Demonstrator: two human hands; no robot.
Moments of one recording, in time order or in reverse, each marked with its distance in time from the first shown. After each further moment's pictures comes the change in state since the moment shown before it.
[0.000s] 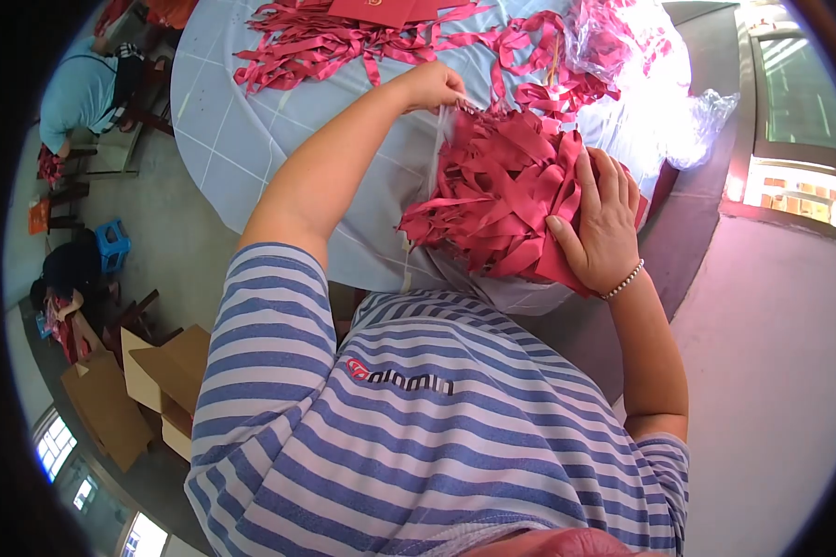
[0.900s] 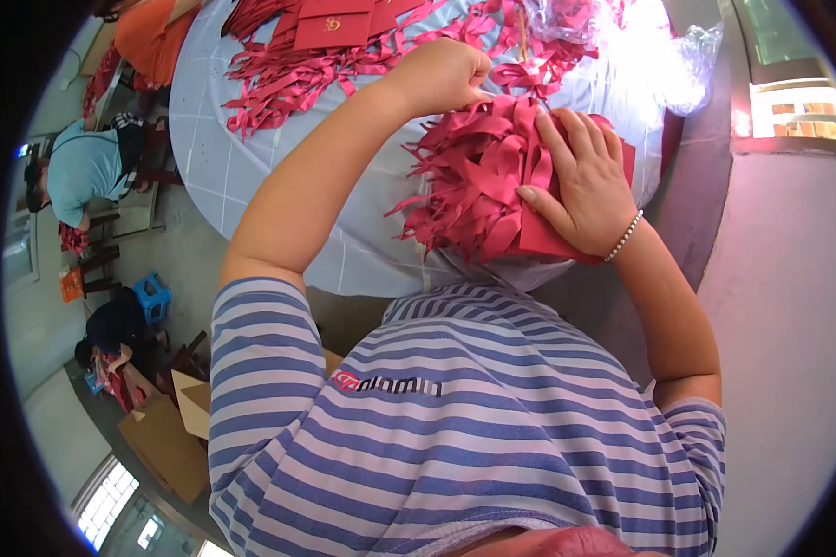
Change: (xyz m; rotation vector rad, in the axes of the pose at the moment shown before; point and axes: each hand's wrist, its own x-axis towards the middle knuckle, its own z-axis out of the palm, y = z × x) left_hand -0.038 0.127 0.001 0.561 0.124 0.410; right_hand 0.005 0.001 0.002 0.037 0.040 -0.004
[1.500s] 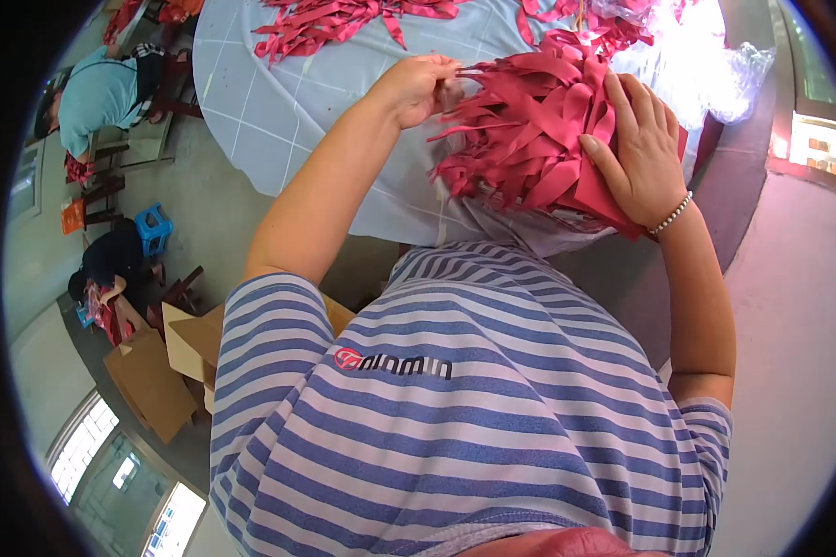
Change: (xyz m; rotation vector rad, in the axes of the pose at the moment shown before) left_hand -0.109 -0.061 0.076 -1.606 0.138 -0.667; right_hand -0.003 0.009 0.009 -0.046 0.024 -0.011
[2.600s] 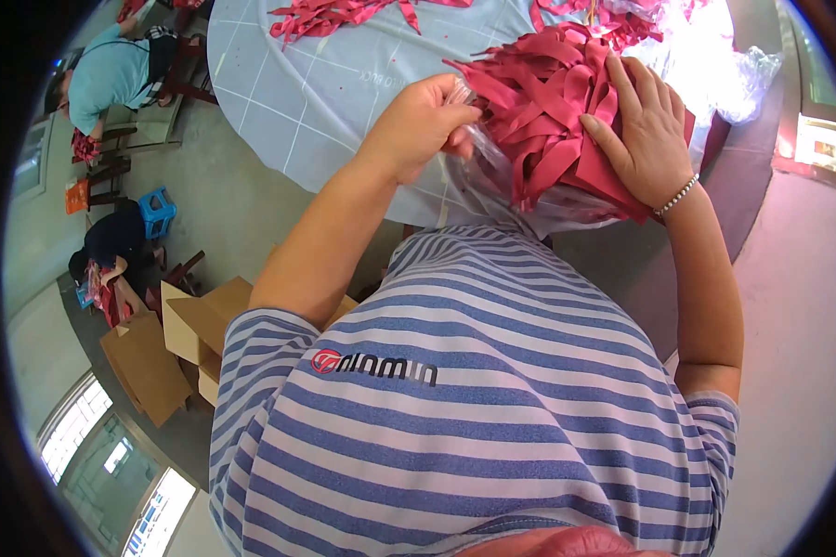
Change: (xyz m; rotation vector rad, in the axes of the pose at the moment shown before) left_hand -0.112 -0.009 0.072 0.196 0.010 0.150; right_hand -0.001 -0.002 0.004 -0.075 0.048 -0.052
